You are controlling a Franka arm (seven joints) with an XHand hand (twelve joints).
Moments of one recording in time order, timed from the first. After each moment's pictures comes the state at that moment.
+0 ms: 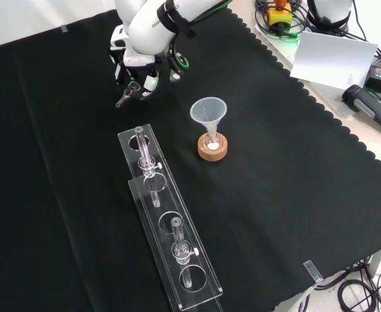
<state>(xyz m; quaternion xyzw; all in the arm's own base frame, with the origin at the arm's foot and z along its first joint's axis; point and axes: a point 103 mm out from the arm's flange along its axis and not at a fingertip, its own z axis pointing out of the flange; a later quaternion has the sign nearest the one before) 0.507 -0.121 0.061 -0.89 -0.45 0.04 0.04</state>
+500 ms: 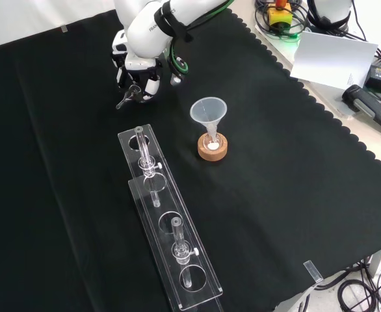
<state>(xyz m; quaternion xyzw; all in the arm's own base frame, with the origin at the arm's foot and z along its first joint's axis) 0.504 -0.120 0.046 -0.89 -0.44 0.04 0.06</state>
